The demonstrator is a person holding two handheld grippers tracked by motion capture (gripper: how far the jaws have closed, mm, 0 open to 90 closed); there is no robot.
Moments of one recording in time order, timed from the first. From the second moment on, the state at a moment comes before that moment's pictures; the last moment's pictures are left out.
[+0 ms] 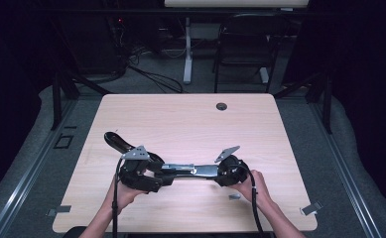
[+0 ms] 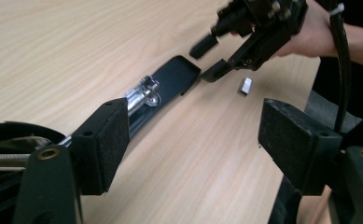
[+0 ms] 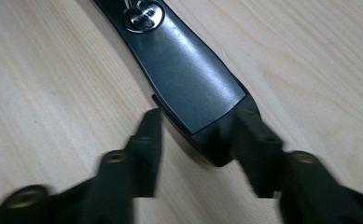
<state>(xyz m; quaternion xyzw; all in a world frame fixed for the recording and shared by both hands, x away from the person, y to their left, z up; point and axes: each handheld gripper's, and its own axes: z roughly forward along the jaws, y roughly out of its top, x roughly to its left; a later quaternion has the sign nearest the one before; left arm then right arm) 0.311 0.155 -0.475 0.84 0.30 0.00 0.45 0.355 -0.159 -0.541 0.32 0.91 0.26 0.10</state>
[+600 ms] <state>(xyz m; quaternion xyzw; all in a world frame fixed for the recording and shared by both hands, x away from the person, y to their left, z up) 0.305 0.153 -0.489 0.87 0.29 0.01 0.39 0.359 -0.203 -0.510 0.34 0.90 0.27 0.08</state>
